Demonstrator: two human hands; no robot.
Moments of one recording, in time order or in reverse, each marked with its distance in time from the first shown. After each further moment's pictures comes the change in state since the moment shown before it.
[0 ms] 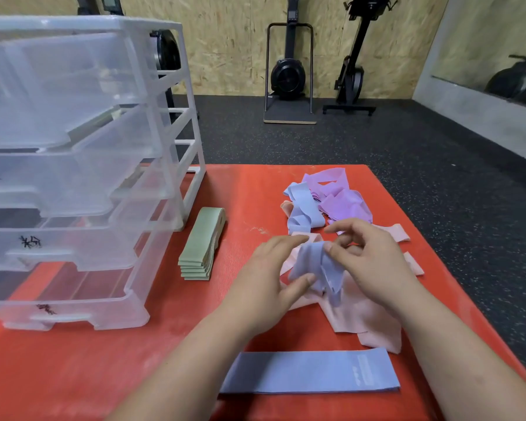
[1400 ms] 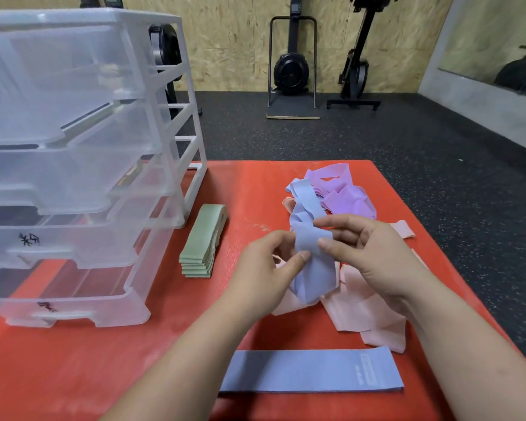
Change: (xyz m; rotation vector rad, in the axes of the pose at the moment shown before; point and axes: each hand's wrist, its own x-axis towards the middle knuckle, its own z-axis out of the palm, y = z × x) left_hand 0.014 0.004 0.000 -0.288 0.103 -0.218; right_hand -0.003 -0.019 -0.003 0.358 -0.206 0.086
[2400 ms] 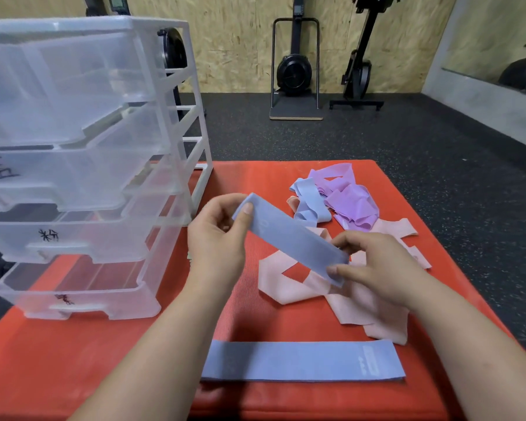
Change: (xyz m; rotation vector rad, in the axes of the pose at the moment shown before) left_hand 0.003 0.011 -0.054 -0.283 0.482 0.000; right_hand -0.003 0.021 -0.023 -0.759 -0.082 -0.102
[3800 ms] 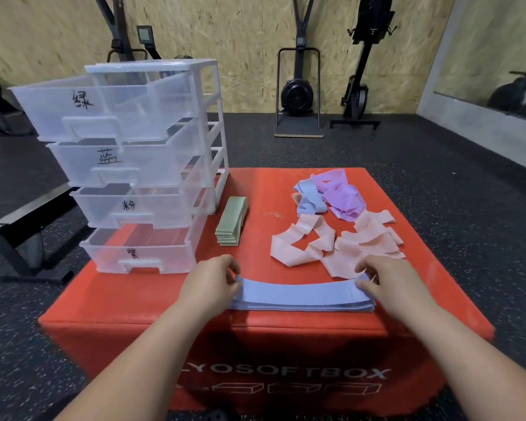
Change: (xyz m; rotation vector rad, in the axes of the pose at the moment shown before) left_hand -0.101 -0.002 -0.114 0.971 -0.454 -0.110; right_hand -0.125 -0.004 0.019 -0.321 0.171 0.197
